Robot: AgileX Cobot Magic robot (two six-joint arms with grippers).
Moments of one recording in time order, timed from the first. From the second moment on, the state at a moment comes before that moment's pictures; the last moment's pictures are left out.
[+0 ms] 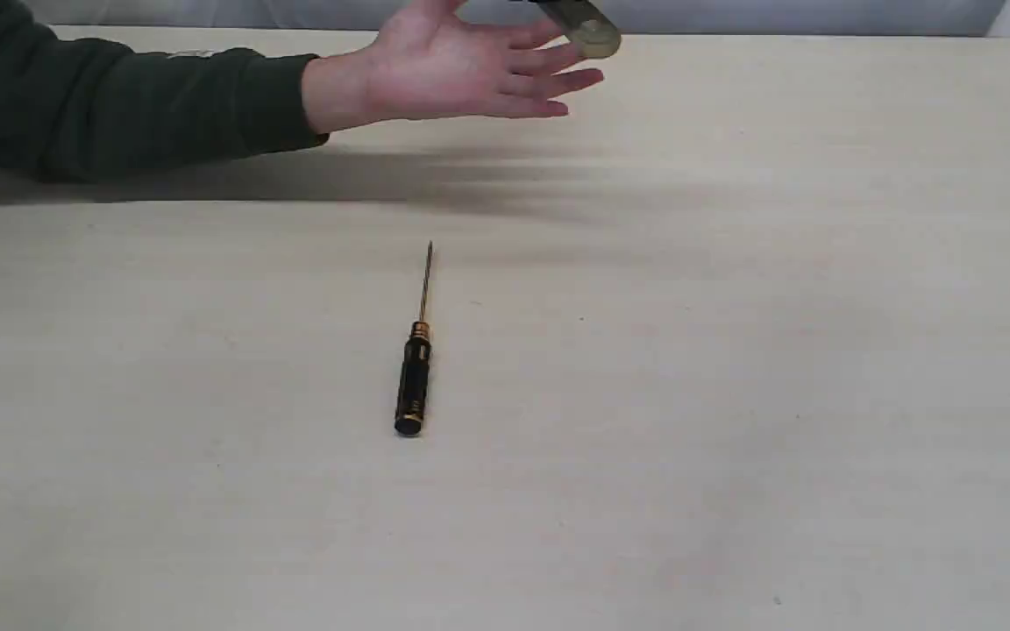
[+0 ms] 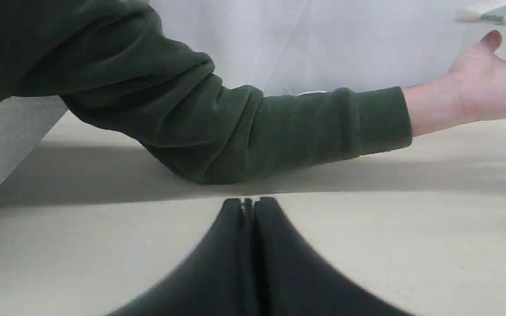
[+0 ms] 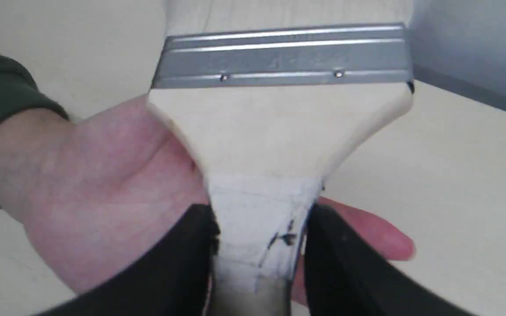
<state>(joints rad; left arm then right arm) 0.00 0.00 0.00 0.07 0.26 -0.07 0.41 2.09 -1.78 0.05 0.56 0.01</state>
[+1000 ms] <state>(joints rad) 0.00 0.00 0.00 0.07 0.26 -0.07 0.42 1.98 -1.77 0.07 0.74 -0.03</state>
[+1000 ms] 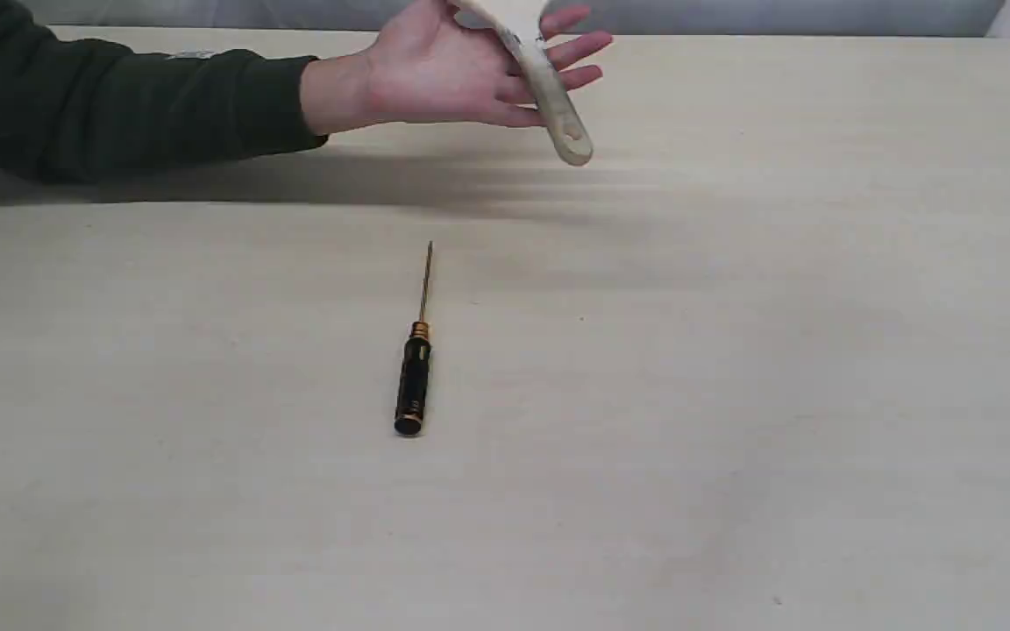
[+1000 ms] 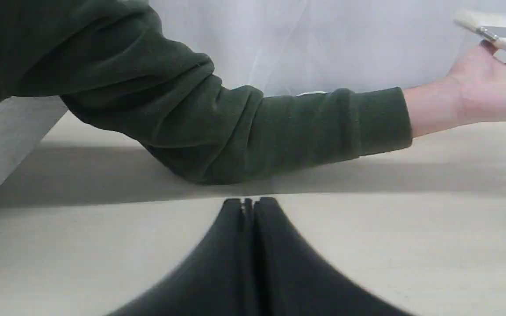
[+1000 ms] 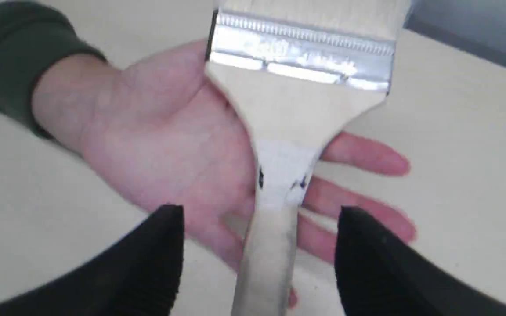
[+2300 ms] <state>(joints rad) 0.00 0.00 0.00 0.07 0.26 -0.07 0.64 1.77 -1.09 0.22 0.47 -0.01</state>
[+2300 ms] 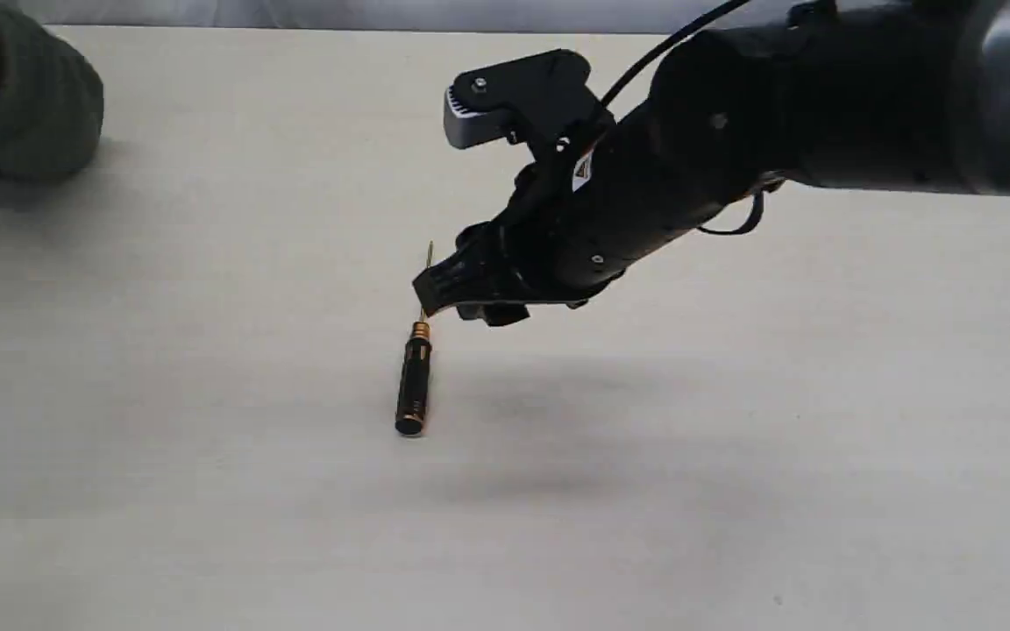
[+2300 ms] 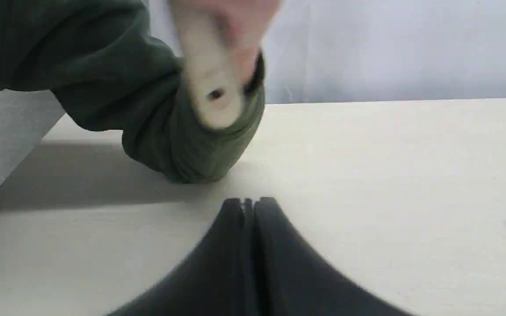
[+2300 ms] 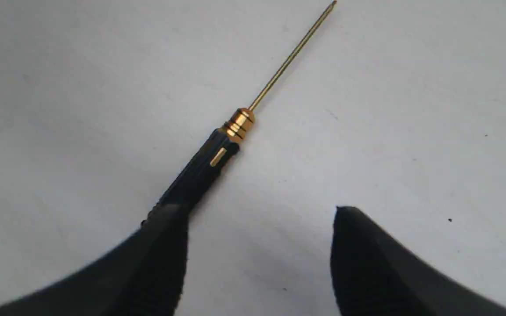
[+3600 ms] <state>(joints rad) 0.00 0.00 0.00 0.07 0.26 -0.07 0.66 2.06 -1.25 0.49 0.49 -0.12</state>
